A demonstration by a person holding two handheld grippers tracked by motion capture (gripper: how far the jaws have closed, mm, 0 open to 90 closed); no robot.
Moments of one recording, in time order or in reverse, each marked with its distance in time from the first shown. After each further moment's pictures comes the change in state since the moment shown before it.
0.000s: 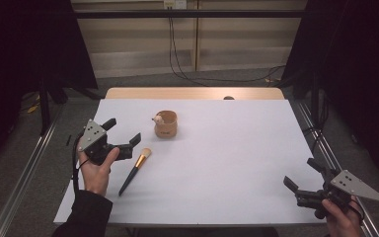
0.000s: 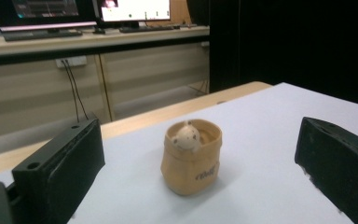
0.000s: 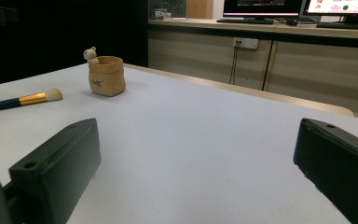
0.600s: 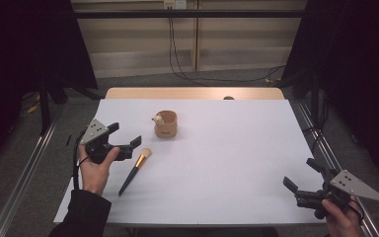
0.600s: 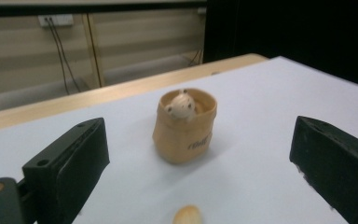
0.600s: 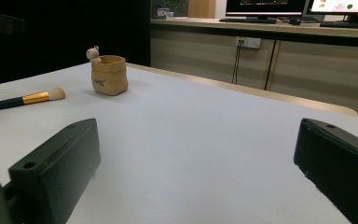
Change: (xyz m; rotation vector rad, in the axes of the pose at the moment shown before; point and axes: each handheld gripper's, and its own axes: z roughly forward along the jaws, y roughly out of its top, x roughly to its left) left arm 0.004 0.002 0.003 0.154 -0.016 -0.050; right arm 0.001 0.000 0.000 0.008 0.010 0.002
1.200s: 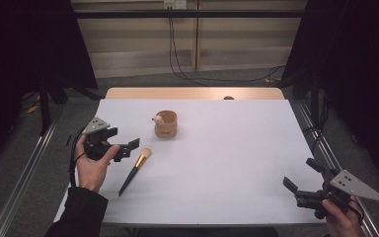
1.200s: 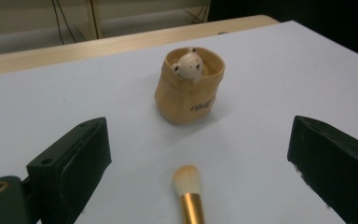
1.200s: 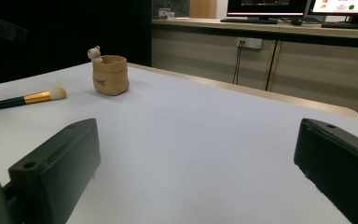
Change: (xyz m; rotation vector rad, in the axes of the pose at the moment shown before) left arm 0.007 0.007 0.001 0.183 -0.010 -0.087; right arm 0.000 0.000 0.000 -0.005 0.003 -0.013
